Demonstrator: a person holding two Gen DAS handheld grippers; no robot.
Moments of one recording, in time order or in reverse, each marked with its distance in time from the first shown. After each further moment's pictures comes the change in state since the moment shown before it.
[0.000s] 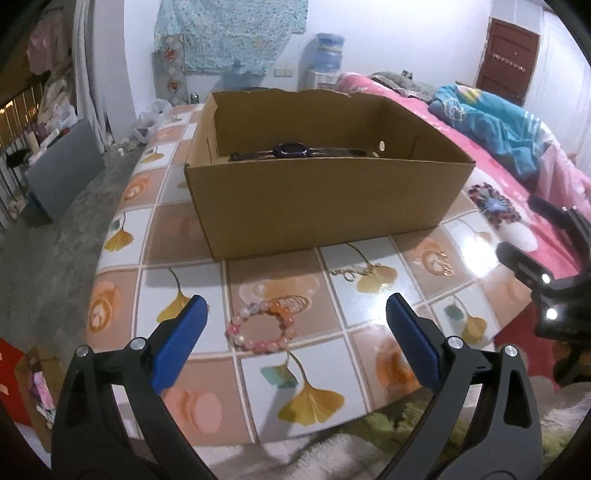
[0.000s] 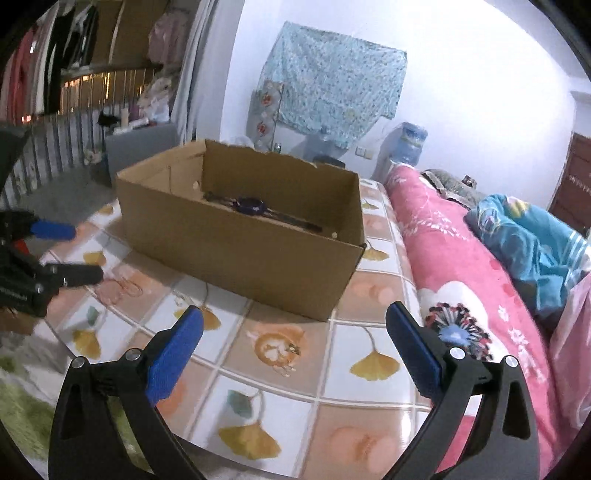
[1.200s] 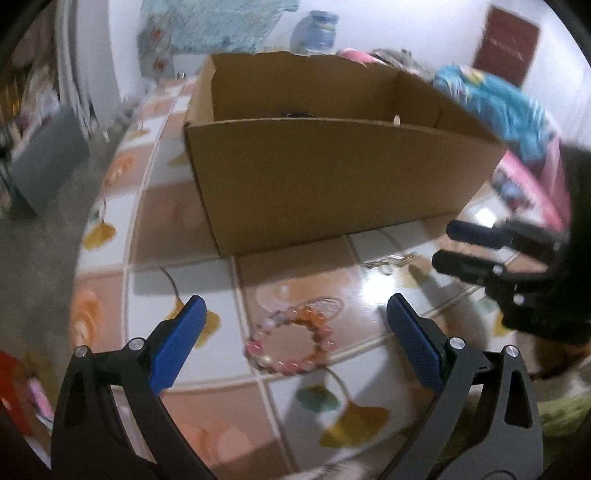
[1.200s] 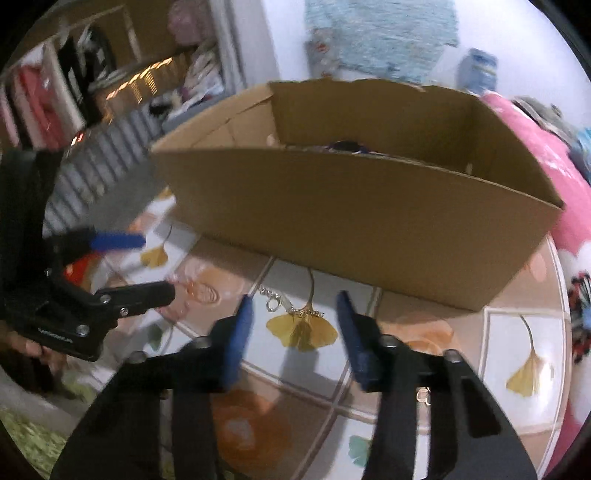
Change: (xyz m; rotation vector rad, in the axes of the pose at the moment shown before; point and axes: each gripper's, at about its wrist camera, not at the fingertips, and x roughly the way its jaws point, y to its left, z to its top) left arm 0.051 0.023 0.006 0.054 0.087 -0.025; right arm 0.095 0.044 0.007 0.079 0.234 0.394
